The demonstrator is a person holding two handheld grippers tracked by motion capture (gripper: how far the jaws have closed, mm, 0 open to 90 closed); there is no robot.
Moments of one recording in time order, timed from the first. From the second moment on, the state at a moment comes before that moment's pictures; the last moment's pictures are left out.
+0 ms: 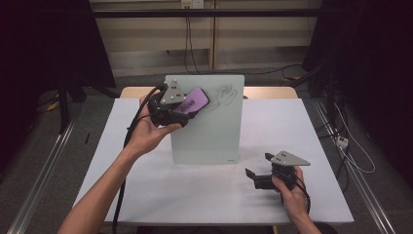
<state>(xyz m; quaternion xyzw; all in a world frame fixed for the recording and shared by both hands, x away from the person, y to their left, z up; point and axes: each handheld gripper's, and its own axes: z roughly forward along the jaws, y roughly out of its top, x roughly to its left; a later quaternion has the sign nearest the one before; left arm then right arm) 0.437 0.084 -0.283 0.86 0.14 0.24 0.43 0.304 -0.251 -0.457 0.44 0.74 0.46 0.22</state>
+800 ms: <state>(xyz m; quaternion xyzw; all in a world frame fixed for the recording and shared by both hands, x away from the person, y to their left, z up) 0.433 0.072 -0.299 0.87 0.12 0.22 0.42 0.304 -0.251 -0.457 0.44 0.74 0.46 0.22</state>
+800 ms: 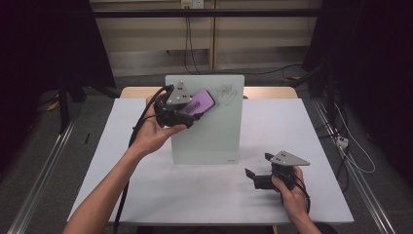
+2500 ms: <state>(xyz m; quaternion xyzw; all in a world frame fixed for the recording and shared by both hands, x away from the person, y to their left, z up) 0.448 0.106 -0.254 0.84 0.17 0.27 0.44 0.304 -0.251 -0.457 0.44 0.74 0.46 0.22</state>
